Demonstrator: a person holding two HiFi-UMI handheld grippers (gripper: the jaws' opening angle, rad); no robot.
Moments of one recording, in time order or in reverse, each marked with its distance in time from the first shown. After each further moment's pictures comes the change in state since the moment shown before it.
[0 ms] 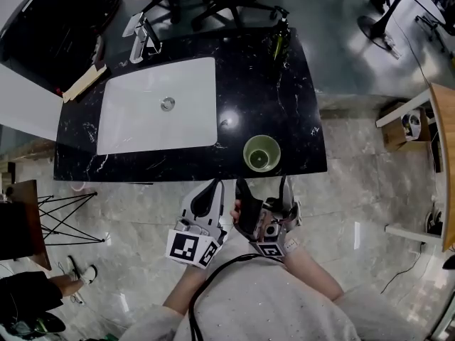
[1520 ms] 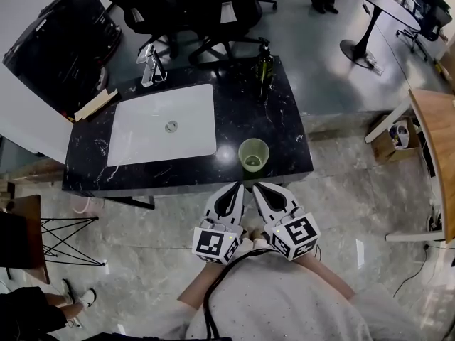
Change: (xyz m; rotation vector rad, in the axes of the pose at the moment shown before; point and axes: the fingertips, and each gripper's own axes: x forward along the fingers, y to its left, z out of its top) left arm 0.006 -0.066 0.010 0.062 -0.102 -0.102; right arm -0.024 0.015 -0.031 -2.107 0.582 -0.974
